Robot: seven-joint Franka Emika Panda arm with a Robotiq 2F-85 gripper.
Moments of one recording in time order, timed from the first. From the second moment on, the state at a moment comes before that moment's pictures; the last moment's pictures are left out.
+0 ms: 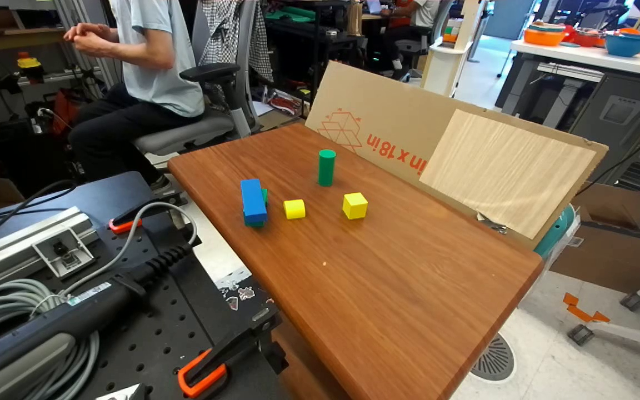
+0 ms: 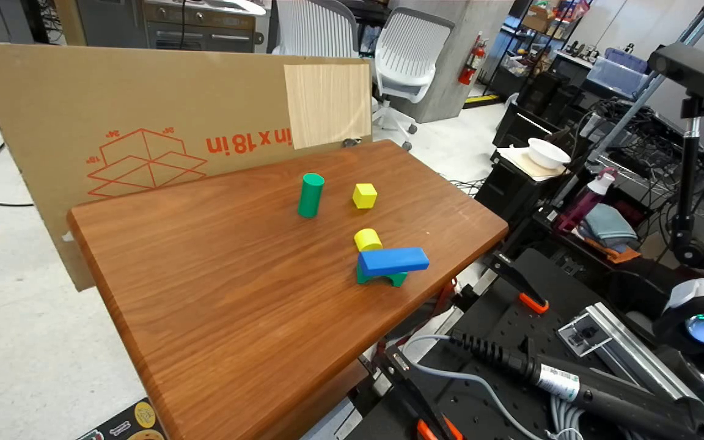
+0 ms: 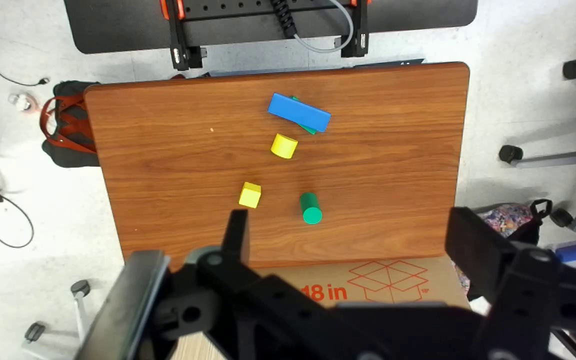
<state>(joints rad) 0.01 -0.49 0.07 -2.24 0.03 1.79 0.10</state>
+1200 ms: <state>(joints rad) 0.00 -0.32 0.04 -2.45 0.03 2.20 0.14</state>
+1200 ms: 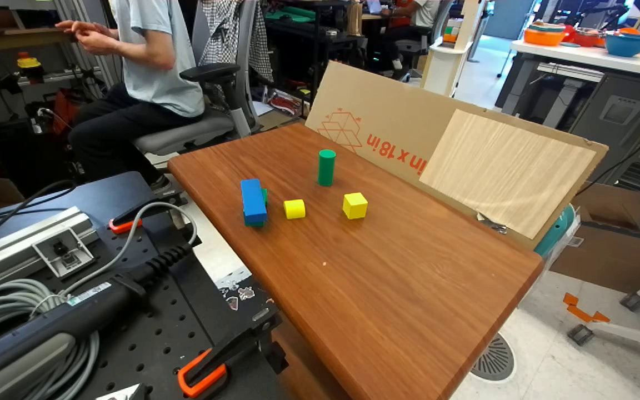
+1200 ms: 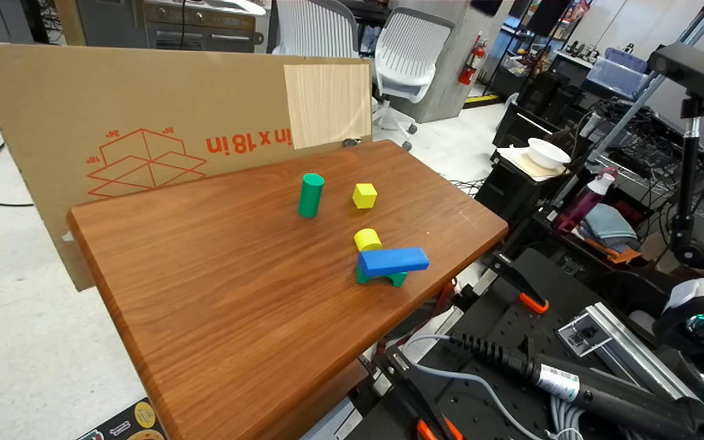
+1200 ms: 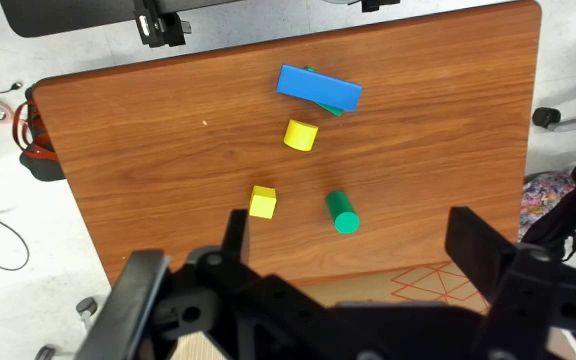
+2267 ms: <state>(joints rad) -0.03 0.30 -0.01 -2.35 0.07 2.63 0.15</state>
